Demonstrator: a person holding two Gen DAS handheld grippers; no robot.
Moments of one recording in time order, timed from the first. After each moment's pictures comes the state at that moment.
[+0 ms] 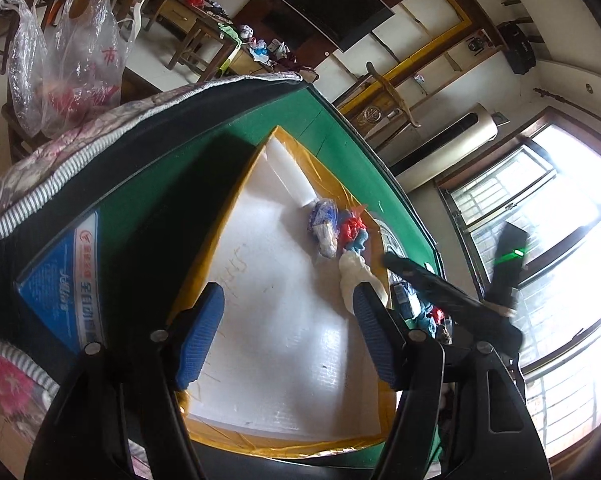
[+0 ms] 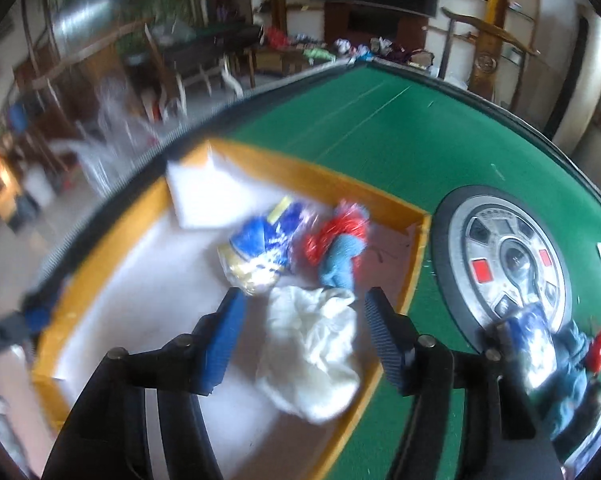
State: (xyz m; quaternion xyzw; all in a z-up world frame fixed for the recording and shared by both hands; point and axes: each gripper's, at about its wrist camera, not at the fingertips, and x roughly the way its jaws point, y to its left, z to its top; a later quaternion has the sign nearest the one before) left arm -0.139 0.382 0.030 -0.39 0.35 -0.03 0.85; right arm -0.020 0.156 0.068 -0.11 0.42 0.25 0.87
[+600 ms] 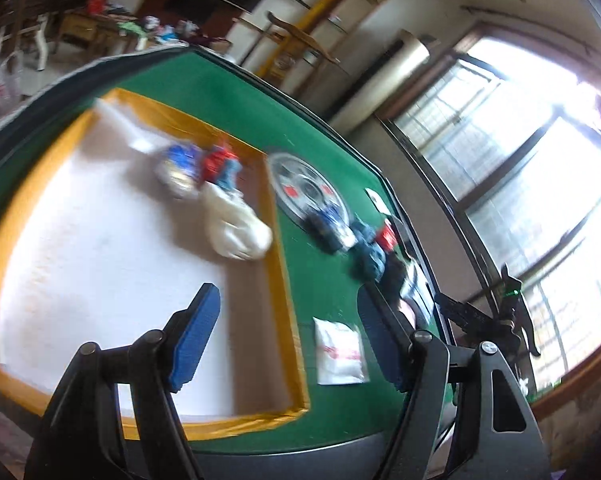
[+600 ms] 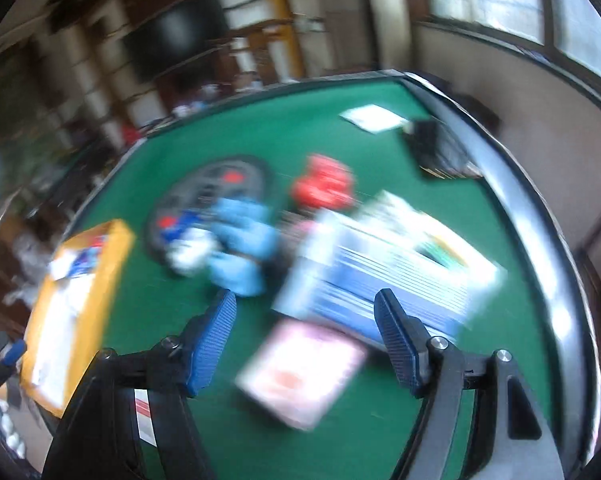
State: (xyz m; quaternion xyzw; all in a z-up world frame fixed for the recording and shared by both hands) left arm -0.119 0.251 0.061 -0.28 0.37 -0.17 0.87; right arm -0.087 -0.191 0.072 0.11 0.40 0.03 0.91
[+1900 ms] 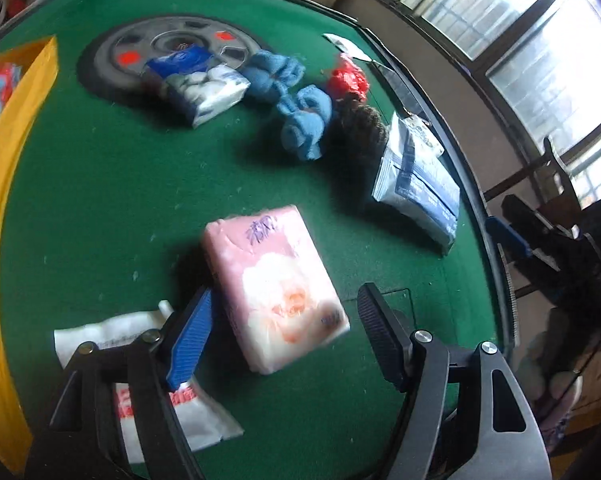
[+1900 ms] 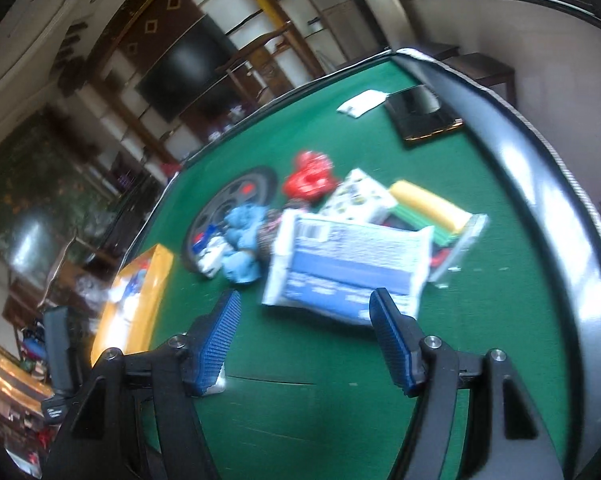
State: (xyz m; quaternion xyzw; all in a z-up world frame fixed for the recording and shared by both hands) left arm -0.043 0.012 0.015 -0.10 0.53 -0.19 0.82; right arm -0.111 -0.258 0.066 0.23 0.37 0.11 0.89
